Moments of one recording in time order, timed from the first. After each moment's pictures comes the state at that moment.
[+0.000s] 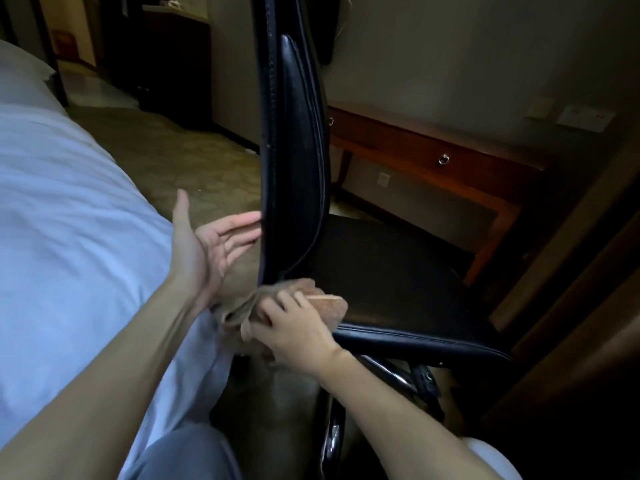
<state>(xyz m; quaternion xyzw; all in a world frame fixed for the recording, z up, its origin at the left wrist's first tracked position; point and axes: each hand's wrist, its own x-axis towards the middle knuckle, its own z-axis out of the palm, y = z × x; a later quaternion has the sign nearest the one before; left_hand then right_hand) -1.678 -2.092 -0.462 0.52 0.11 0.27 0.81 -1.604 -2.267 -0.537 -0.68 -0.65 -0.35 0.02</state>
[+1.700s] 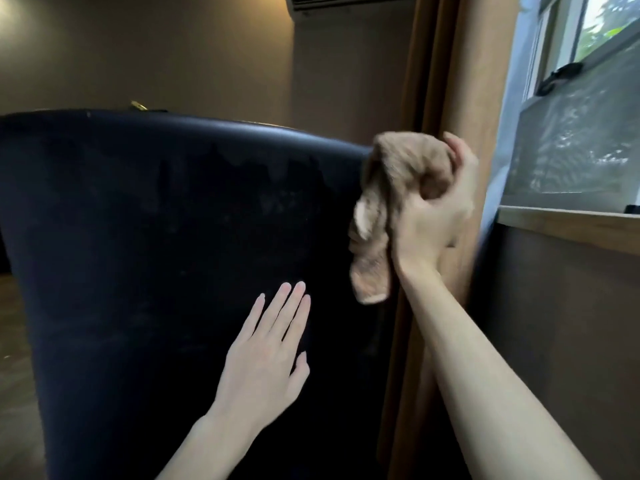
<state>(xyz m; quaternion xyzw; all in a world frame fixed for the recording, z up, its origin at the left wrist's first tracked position) -1.587 -2.331 -0.359 0.88 -0.15 0.45 -0.06 -1.568 -2.518 -0.173 -0.50 -0.12 -0.69 0.51</state>
